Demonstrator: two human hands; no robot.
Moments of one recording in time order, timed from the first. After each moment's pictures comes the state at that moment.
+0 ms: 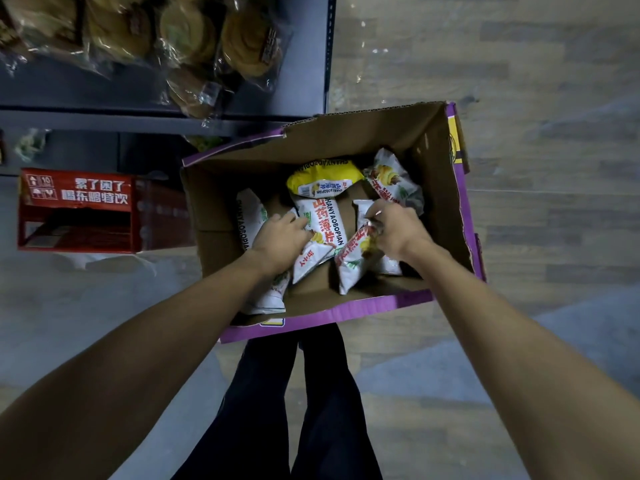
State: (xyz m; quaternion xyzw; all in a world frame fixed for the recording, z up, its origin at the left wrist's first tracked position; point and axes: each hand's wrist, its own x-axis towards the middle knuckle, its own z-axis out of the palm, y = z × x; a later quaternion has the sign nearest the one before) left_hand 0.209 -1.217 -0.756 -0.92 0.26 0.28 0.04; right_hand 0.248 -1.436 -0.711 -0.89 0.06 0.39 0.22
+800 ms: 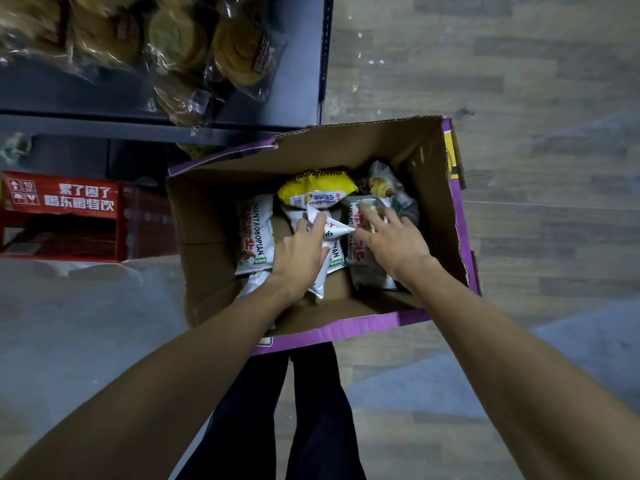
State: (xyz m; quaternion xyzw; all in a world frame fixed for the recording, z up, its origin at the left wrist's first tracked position) left_hand 0.204 -1.273 -0.751 -0.96 0.00 0.25 -0.11; right_hand 0.254 -1.446 -0.722 -0.89 -0.28 0.34 -0.13
